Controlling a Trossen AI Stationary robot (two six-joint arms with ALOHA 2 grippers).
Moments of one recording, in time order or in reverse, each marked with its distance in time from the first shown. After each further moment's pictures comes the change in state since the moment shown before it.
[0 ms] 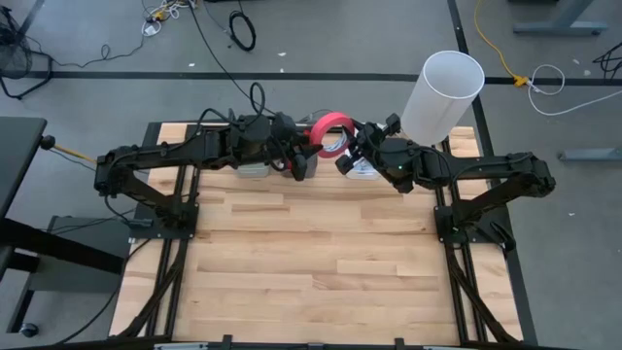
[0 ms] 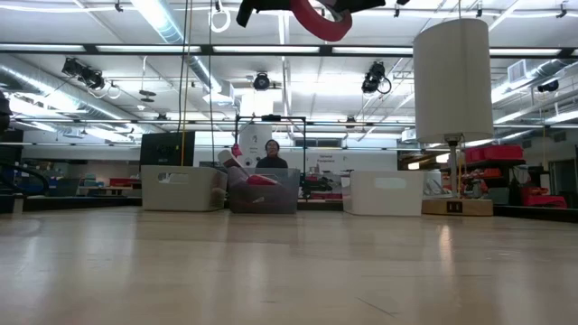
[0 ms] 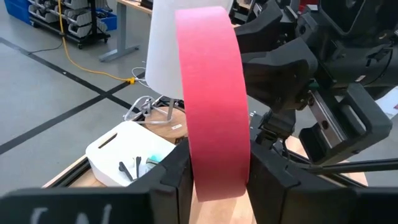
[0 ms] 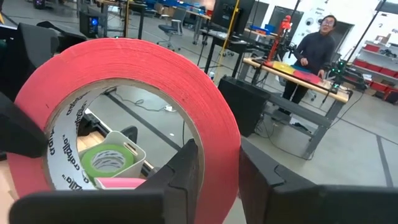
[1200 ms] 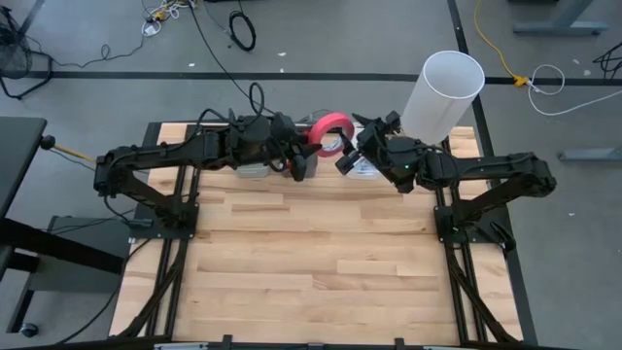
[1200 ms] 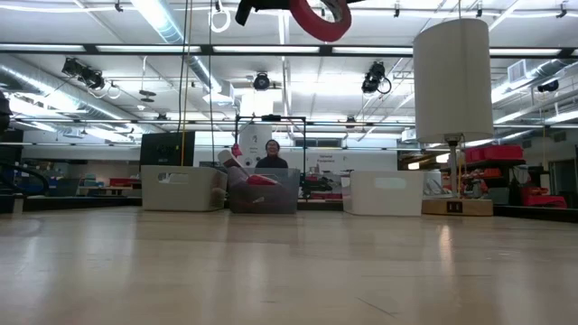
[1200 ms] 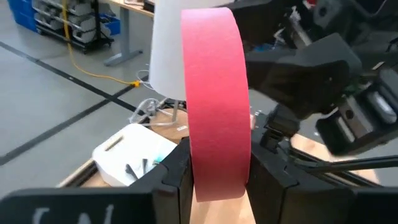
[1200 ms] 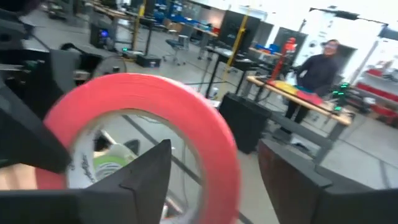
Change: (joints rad) left arm 0.002 -0.006 0.000 -0.002 -0.020 0.031; right arm 0.006 -0.005 0.000 0.095 -0.025 -0.131
